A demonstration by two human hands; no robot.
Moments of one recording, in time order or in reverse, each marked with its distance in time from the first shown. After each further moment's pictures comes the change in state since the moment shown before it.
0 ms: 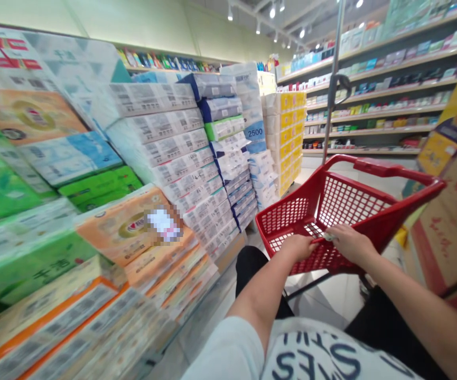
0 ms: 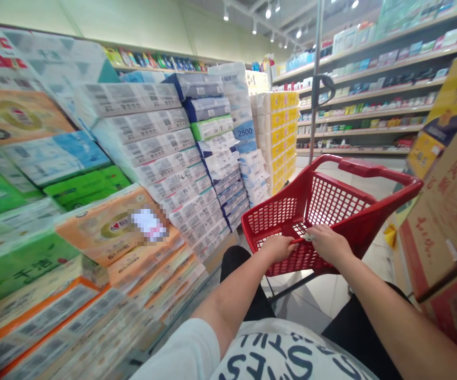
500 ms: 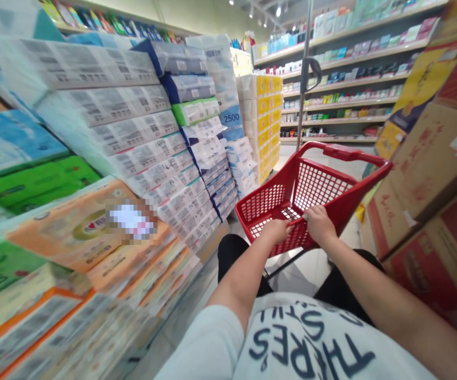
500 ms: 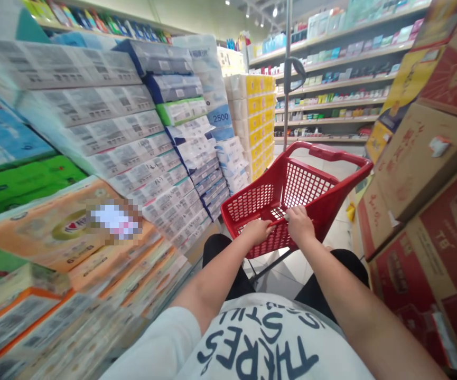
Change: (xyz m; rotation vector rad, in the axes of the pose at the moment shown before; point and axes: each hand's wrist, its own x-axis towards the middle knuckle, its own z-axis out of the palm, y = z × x) left_hand 0.004 0.003 0.003 -0.002 0.042 0.013; right_hand -0.004 -0.001 0.006 -0.050 0.178 0.164
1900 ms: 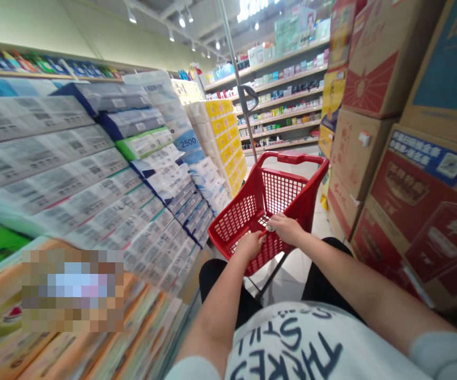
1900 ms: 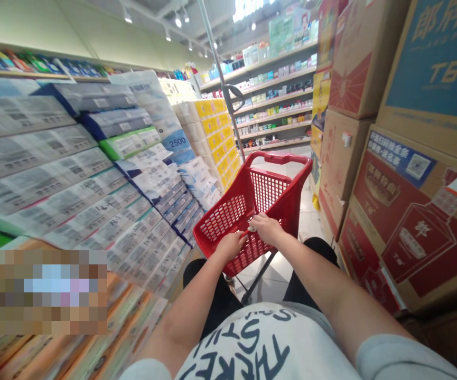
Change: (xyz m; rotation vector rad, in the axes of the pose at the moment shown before) left_hand 0.005 -0.001 -0.004 0.021 -0.051 0.018; right_hand 0.002 -0.006 -0.006 0.101 -0.177 -0.111
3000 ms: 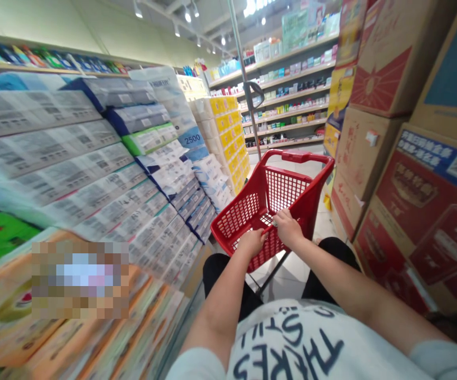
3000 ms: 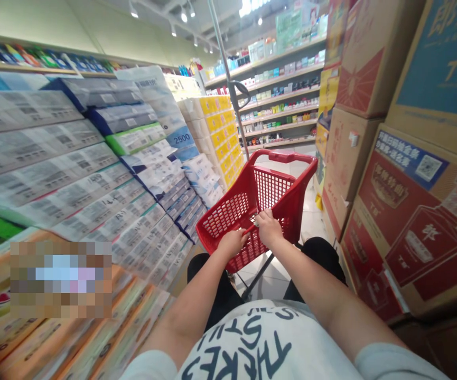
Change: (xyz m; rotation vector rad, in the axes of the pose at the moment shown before) left_hand -0.005 0.004 -0.004 0.052 -0.003 -0.032; right_hand -0.005 -0.011 0.006 -0.024 0.141 0.210
